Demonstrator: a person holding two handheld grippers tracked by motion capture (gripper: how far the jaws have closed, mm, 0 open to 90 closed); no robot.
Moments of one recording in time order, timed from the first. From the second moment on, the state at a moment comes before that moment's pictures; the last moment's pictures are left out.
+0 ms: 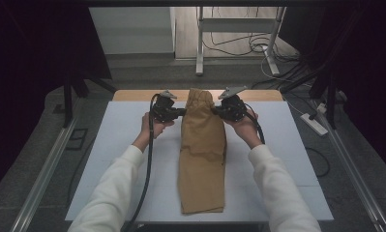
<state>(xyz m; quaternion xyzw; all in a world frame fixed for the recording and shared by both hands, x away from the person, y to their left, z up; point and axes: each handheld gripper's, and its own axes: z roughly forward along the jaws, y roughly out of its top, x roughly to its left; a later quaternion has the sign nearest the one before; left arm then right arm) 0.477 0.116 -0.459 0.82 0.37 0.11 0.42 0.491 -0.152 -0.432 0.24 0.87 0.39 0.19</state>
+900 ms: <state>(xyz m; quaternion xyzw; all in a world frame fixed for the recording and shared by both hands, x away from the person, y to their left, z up) 0.439 0.121 -0.469 0.83 0.35 0.09 0.43 0.459 -0.162 -0.448 0.24 0.87 0.41 0.15</state>
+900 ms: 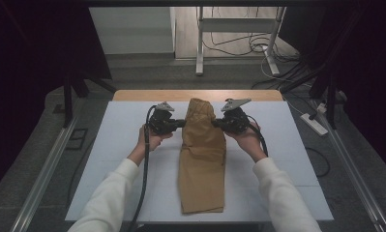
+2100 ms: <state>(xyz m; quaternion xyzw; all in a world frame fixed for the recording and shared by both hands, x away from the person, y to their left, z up) 0.405 0.117 -0.484 0.84 0.32 0.07 0.42 0.427 -0.168 -0.468 0.24 0.88 0.39 0.11</state>
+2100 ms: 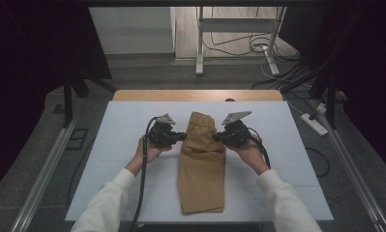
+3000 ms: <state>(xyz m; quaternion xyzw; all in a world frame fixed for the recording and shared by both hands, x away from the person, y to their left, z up) 0.369 0.117 -0.499 0.85 0.31 0.05 0.43 0.385 -0.173 -0.480 0.22 0.88 0.41 0.11</state>
